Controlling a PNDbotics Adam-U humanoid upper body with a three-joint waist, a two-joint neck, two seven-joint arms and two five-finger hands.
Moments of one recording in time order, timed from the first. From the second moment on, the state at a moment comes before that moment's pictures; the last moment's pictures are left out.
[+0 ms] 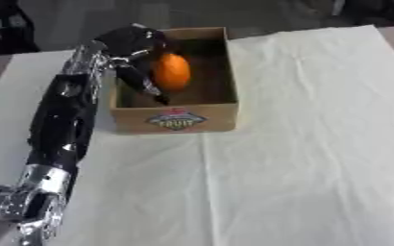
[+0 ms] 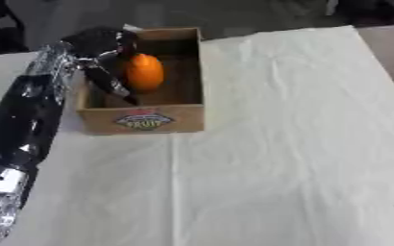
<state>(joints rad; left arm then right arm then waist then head) -0.99 0.59 0.33 -1.00 -1.46 -0.71 -0.12 -0.39 -0.19 -0.01 -1.98 -0.25 -0.34 -0.23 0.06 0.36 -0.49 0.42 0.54</state>
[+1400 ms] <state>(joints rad) -0.72 0.45 0.34 -1.87 -0.19 0.03 0.02 -0.34 -0.21 -0.09 -1.98 -0.22 -0.38 -0.32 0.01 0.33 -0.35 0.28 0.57</state>
